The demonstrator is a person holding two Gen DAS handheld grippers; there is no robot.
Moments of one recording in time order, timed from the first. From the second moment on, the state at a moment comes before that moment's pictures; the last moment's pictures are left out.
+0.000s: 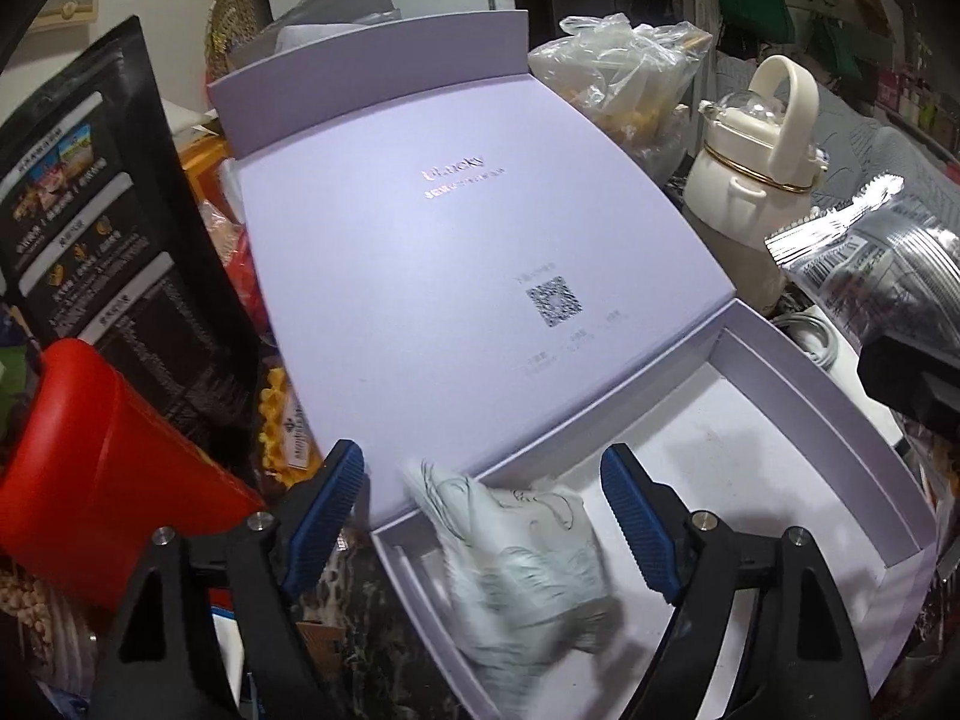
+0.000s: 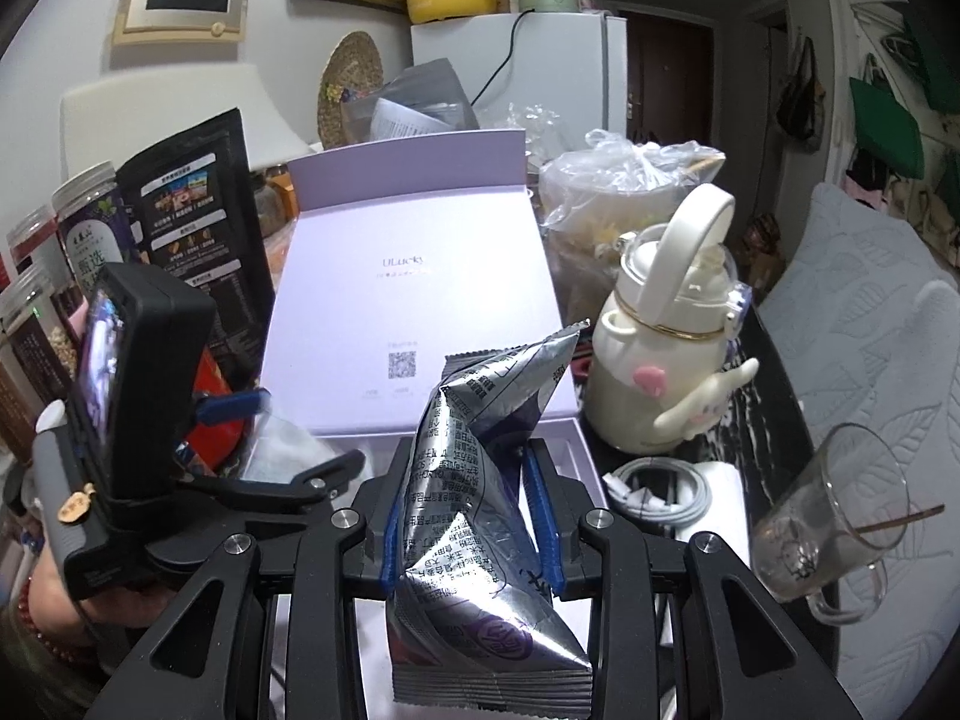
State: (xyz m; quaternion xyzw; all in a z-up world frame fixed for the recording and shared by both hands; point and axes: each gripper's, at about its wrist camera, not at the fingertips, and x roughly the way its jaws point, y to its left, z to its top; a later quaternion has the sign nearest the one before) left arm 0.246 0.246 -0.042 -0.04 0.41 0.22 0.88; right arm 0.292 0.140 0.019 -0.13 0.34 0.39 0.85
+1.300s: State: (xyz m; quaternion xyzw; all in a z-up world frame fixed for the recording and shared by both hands) left arm 0.197 0.222 0.031 -0.02 0.34 0.23 0.91; right arm 0.281 0.133 0.043 -0.13 0.35 0.36 0.85
